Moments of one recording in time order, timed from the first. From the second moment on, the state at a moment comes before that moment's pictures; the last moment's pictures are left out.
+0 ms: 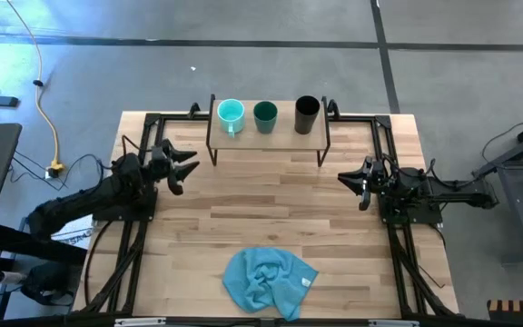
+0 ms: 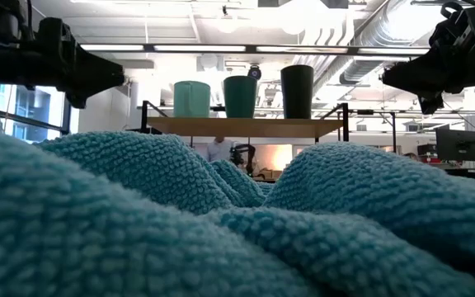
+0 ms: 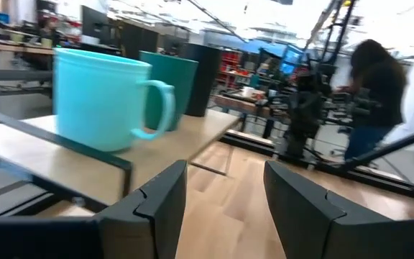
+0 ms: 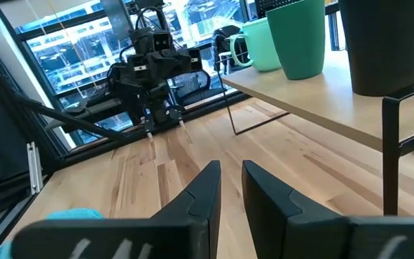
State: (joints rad) left arm 0.57 0.12 0.01 0.18 0.11 -0.19; right arm 0.03 0.00 0.07 -0.09 0.26 0.29
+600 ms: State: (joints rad) left arm 0.21 0.12 0.01 0.18 -0.04 -0.08; right arm 0.03 0.00 0.07 -0.11 0.26 0.29
